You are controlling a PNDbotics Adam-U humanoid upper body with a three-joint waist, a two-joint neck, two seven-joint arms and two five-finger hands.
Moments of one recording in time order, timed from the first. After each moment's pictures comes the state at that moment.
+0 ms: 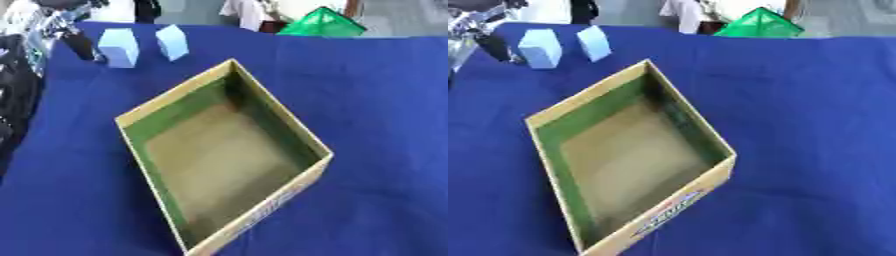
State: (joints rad) left arm -1.30 0.59 0.09 -0.65 -1.26 -0.11 -0.38; right arm -0.72 -0.34 -0.17 -1.75 0.16 -0.13 -0.26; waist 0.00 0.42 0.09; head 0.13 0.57
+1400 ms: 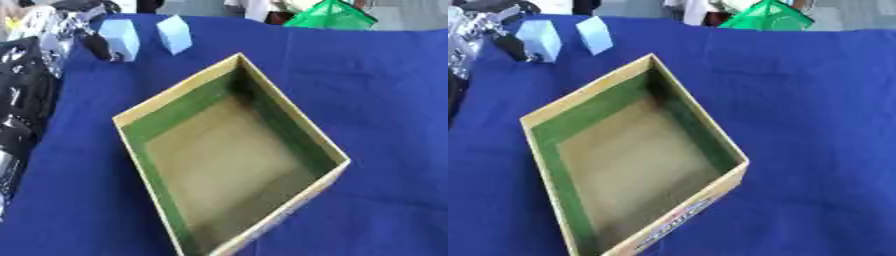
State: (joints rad) left arm -1.33 0.60 0.11 -0.64 -1.20 -0.04 -0.43; right arm -0.77 -0.37 -0.17 -1.70 0.14 -0.14 -0.24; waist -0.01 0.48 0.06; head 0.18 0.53
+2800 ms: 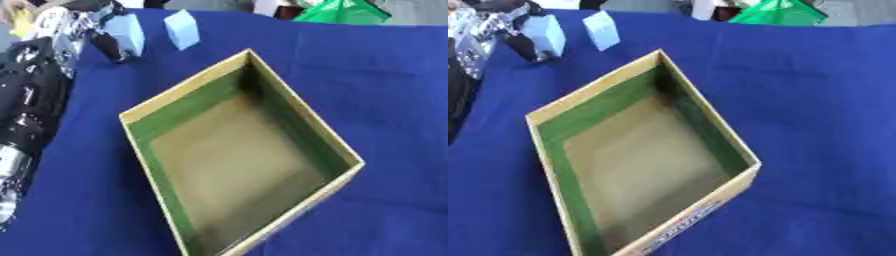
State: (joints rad) left arm -1.33 0.60 0.11 -0.65 -1.20 -0.04 -0.35; right arm -0.77 -0.38 -0.17 -1.69 0.13 -0.15 -0.23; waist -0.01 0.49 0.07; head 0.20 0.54
